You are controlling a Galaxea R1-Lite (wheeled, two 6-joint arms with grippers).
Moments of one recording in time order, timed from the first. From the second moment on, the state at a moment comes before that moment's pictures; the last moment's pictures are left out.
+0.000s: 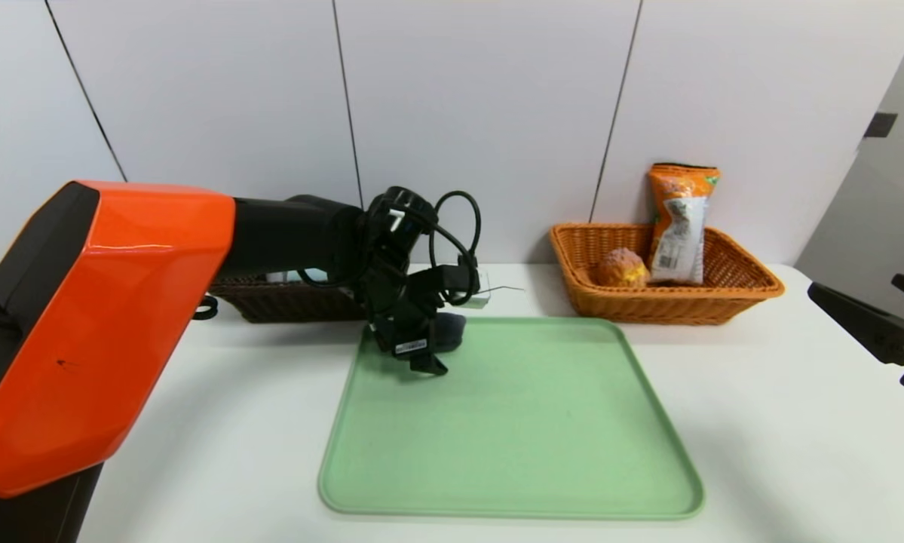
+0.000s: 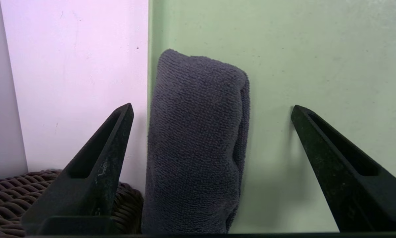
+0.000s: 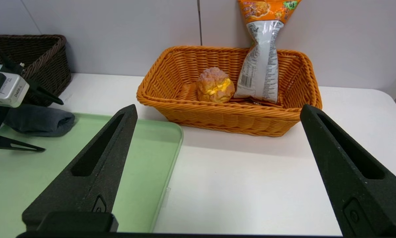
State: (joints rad) left arm -0.54 2.26 -1.87 0.57 -0.18 1.01; right arm -0.05 1.08 -0.35 -0.72 0.21 0.04
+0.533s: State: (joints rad) left arm -0.55 2.24 -1.83 0.56 -0.18 1.01; right arm -0.05 1.08 -0.34 -0.73 0.21 0.04
